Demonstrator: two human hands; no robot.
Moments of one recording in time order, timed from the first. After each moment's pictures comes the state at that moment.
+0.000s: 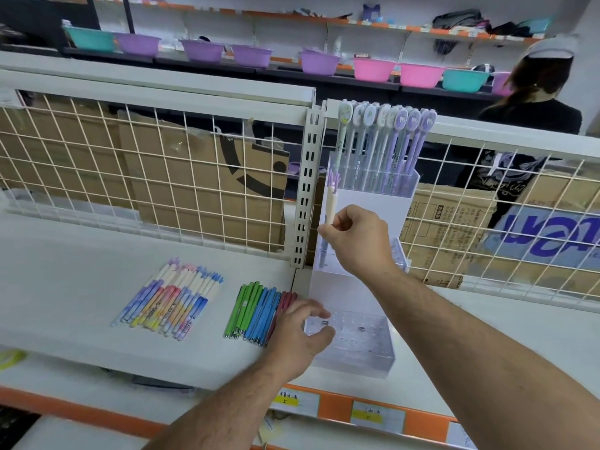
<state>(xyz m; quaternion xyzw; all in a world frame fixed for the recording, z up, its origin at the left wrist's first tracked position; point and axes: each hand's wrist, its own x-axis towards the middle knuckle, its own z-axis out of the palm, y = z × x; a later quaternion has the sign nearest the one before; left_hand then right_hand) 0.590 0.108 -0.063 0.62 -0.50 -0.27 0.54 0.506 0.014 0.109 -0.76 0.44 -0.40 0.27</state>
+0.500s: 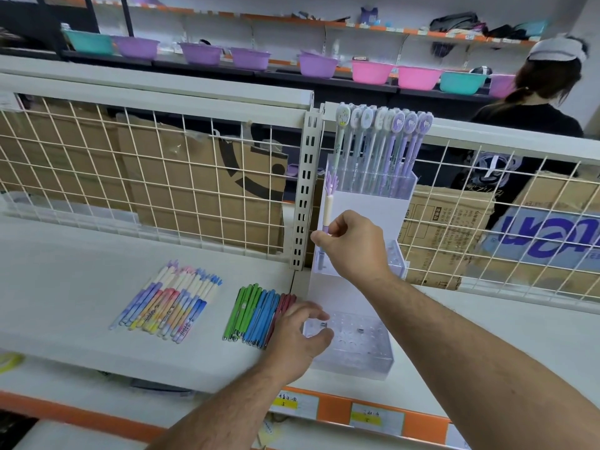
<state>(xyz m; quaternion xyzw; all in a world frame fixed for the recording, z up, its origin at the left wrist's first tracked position) 0.589 0.109 -0.062 0.63 -0.50 -0.28 0.53 0.508 0.017 0.102 -0.75 0.46 -0.39 0.27</state>
